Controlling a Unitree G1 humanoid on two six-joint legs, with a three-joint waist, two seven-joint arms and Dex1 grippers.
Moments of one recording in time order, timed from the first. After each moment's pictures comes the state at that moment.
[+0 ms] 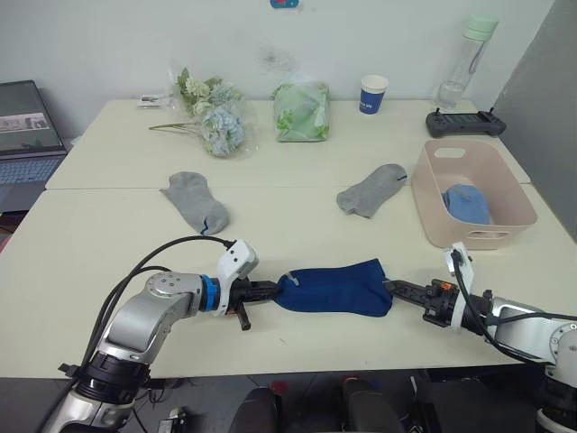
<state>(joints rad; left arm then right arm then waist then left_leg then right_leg) -0.25 0.64 -0.14 -0.18 -0.37 0.71 -0.97 -0.09 -0.47 -0.46 -0.35 1.32 1.43 0.13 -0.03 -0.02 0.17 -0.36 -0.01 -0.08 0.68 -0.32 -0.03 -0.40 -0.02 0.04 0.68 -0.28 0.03</state>
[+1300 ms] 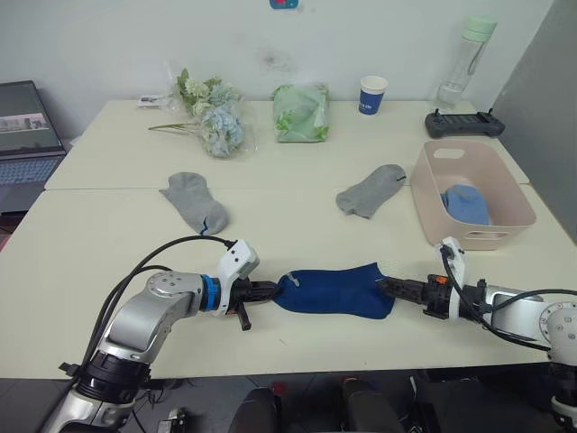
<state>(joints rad) -0.25 0.64 -0.15 -0.18 -0.37 0.71 -0.97 -0.18 -0.63 -0.26 -0.23 1.28 1.35 0.21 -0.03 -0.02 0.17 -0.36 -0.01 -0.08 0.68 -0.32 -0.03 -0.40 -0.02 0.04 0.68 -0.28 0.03</state>
